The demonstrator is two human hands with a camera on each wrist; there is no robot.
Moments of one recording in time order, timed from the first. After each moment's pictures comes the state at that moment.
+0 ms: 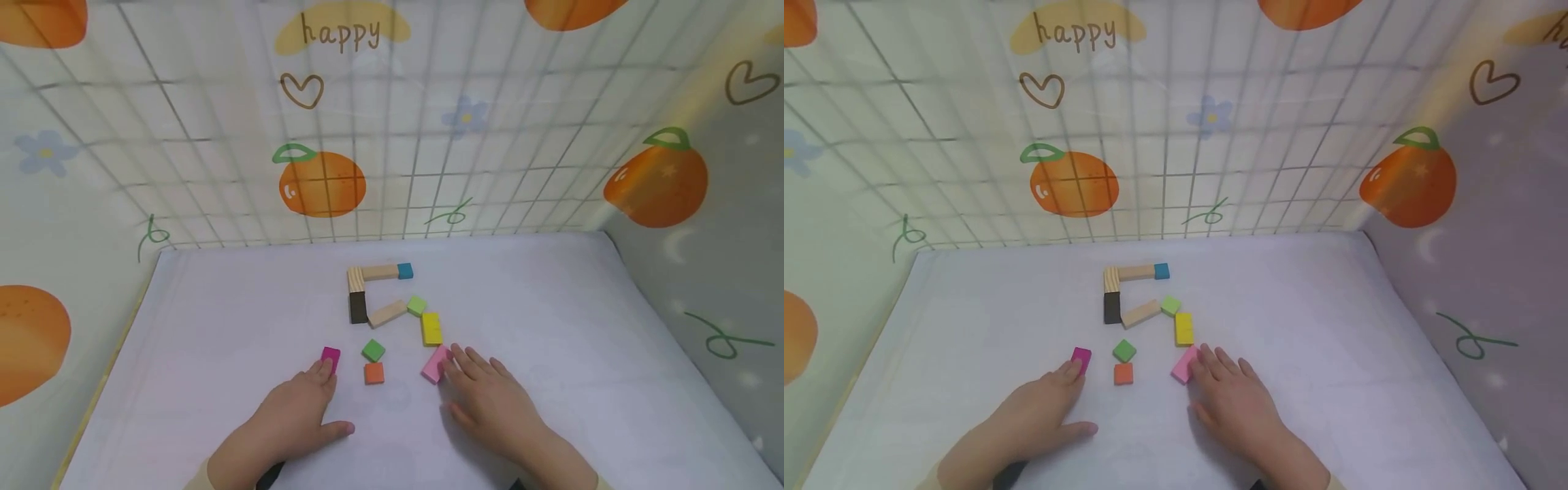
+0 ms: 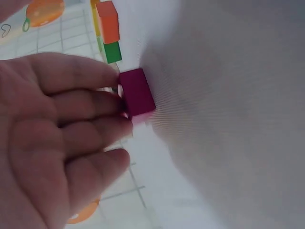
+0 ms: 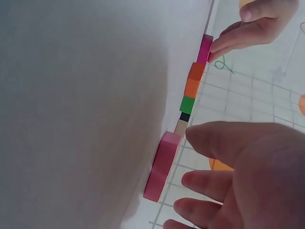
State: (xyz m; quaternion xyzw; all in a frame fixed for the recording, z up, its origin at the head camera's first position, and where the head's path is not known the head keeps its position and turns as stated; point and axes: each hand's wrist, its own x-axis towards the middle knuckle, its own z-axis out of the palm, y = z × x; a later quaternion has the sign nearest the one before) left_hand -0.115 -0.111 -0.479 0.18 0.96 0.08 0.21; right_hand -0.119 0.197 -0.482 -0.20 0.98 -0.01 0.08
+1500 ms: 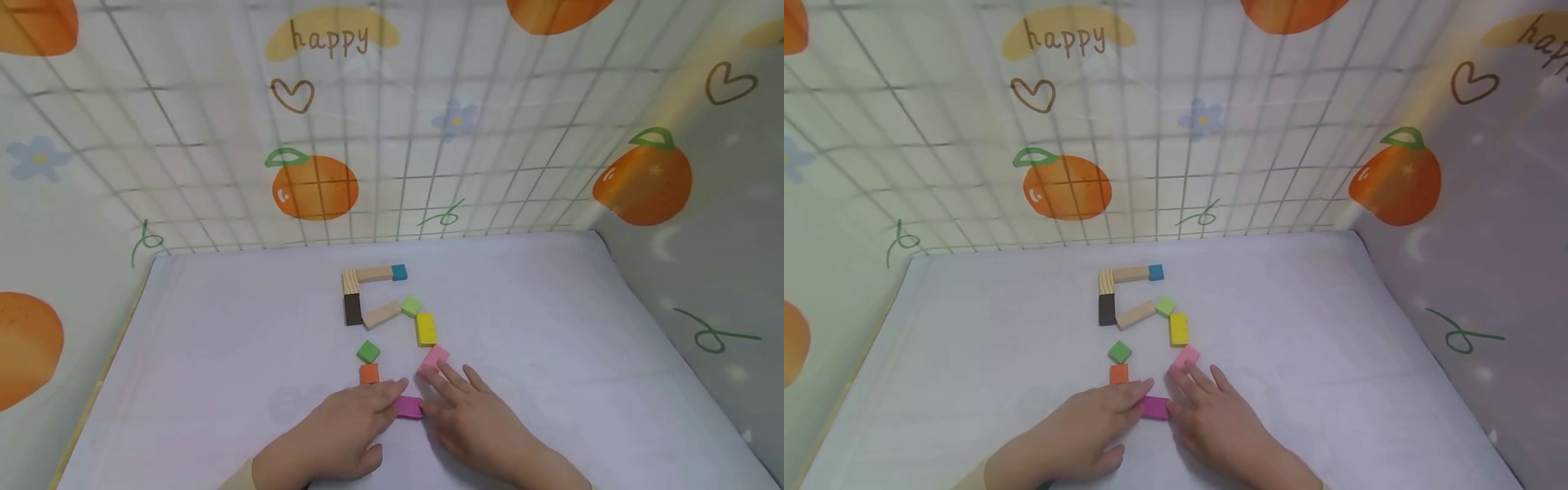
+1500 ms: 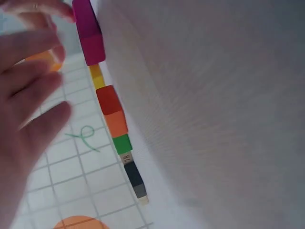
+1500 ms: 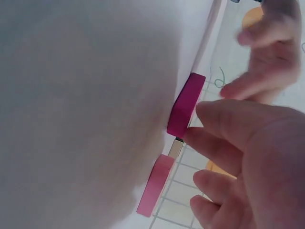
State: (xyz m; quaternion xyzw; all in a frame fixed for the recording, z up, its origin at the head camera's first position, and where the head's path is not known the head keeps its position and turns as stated) left_hand -0.106 -0.061 -0.482 0.45 0.88 0.09 0.11; right_hand -0.101 0.194 -0.482 -0.35 0.93 -0.02 0.08
